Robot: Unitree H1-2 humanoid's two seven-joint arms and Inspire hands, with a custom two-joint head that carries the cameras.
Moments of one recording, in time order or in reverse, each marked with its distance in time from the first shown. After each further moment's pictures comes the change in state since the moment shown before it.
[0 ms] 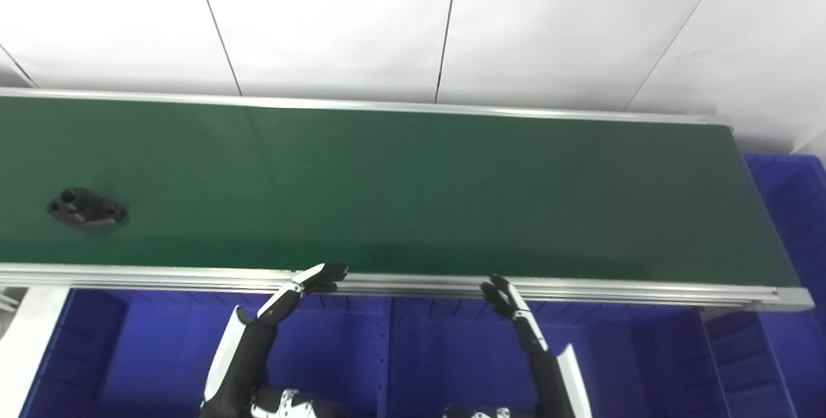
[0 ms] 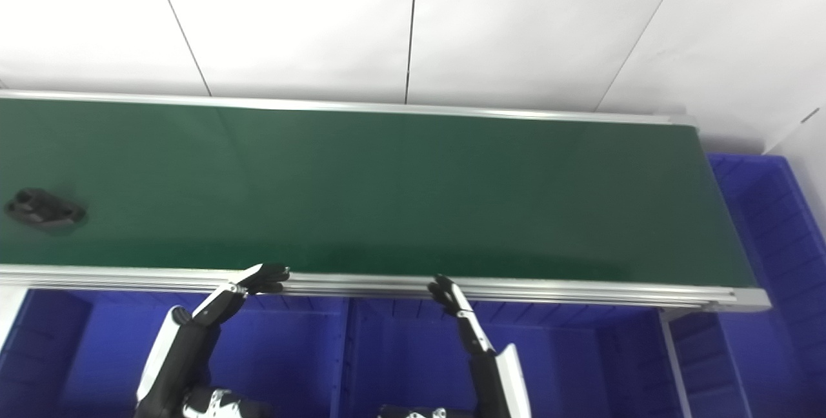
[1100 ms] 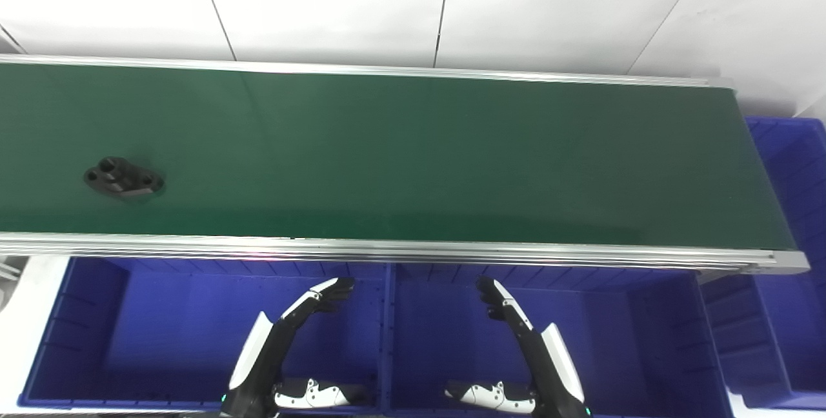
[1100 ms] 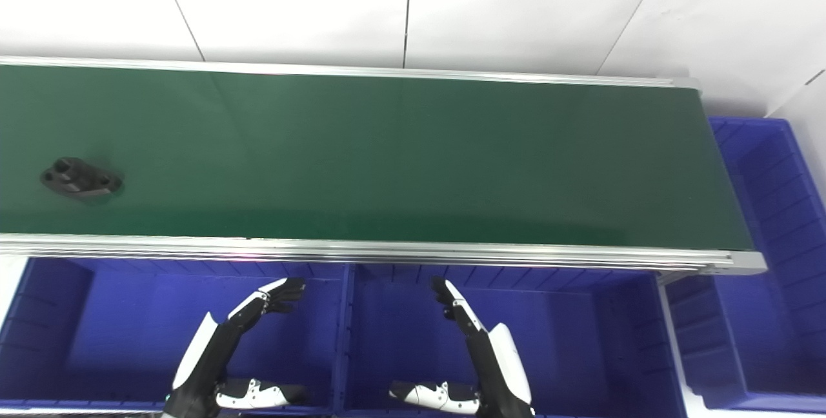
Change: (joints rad) left arm 0.073 -0.103 0.060 0.212 -0.017 0.001 -0.122; right arm 0.013 0.051 -0.159 0.139 0.008 0.046 0.197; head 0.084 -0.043
